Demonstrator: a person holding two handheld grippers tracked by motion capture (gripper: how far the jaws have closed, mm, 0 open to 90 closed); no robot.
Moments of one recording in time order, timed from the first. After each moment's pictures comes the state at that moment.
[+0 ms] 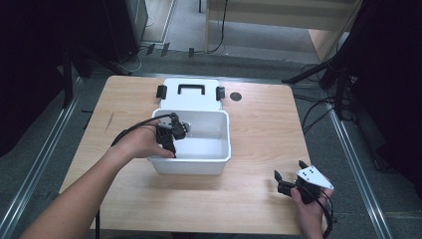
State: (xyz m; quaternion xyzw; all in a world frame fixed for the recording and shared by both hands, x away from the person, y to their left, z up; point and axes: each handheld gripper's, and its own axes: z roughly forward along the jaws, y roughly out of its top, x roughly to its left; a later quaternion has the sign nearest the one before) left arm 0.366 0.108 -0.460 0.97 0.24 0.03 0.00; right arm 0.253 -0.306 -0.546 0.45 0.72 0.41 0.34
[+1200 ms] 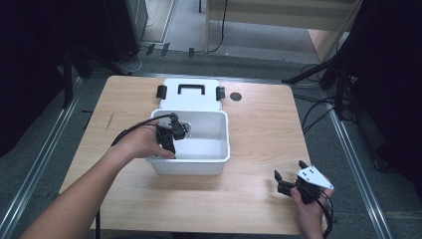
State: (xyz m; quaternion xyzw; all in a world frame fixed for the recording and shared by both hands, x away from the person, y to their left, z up) left arm 0.367 0.109 -0.458 0.97 0.25 0.02 -0.01; right arm 0.253 -0.306 -0.546 0.45 0.72 0.41 0.34
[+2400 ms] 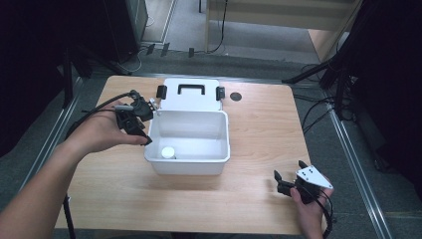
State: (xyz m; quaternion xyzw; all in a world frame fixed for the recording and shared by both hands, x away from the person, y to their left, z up) left arm 0.333 0.186 -0.357 0.94 0.31 0.08 0.08; right arm 0.254 -0.305 -0.547 0.45 0.72 0.40 0.34
